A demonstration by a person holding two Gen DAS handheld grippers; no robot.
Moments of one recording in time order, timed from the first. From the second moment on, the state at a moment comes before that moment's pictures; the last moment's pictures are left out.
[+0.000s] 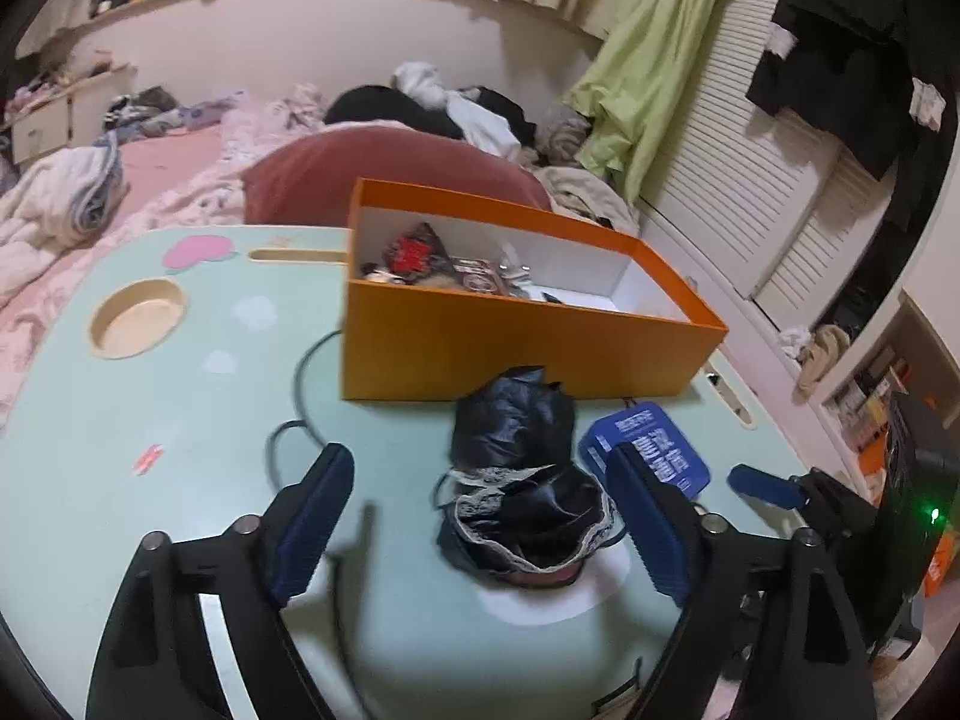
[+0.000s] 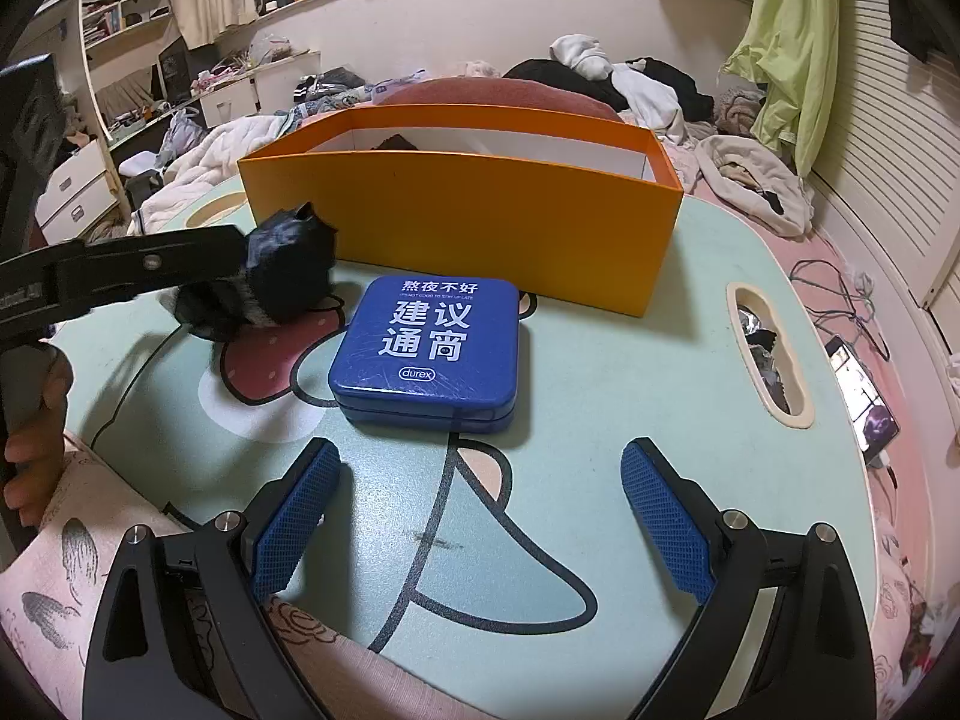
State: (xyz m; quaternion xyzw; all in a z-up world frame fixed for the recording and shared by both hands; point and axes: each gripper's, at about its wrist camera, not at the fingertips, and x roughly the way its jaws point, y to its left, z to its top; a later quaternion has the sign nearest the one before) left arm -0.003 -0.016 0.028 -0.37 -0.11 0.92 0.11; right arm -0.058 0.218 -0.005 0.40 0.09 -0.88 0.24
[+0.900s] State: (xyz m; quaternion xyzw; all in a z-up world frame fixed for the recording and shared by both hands) left arm 0.015 0.000 -0.002 -0.41 0.01 0.91 0.04; right arm -0.053 0.213 0.064 0.31 -0.01 -0.89 0.32
